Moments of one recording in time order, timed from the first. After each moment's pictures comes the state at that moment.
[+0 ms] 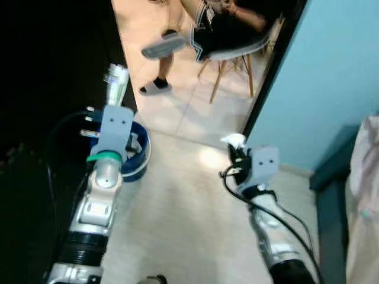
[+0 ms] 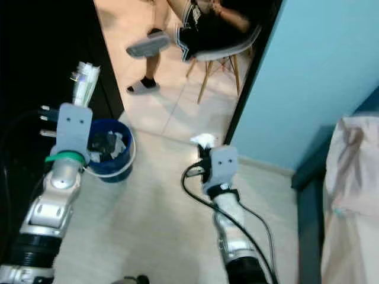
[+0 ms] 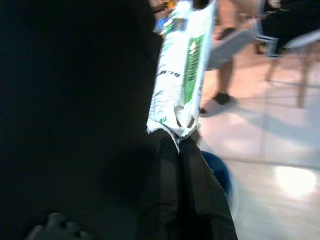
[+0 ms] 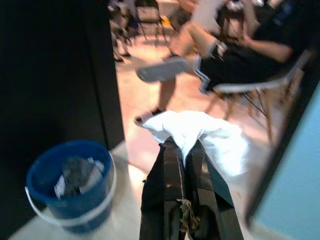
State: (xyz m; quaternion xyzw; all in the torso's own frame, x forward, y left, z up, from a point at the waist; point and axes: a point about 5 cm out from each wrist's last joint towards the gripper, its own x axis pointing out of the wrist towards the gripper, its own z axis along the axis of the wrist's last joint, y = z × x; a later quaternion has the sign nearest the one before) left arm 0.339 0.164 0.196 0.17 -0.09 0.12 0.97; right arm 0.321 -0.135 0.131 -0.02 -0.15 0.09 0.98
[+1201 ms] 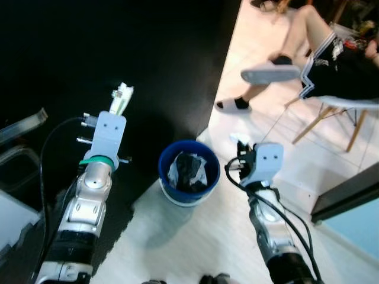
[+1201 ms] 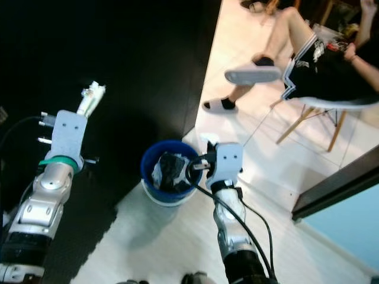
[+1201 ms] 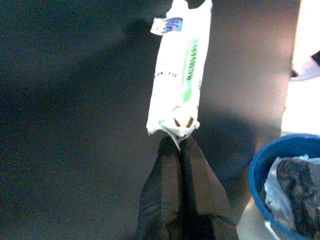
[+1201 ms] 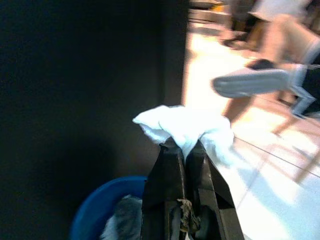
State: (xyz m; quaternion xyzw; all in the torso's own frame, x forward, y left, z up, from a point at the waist) left arm 0.343 0.187 0.177 0.18 -0.03 0.08 0.98; right arm 0.327 -0.144 0.127 0.00 -0.13 0.02 0.99
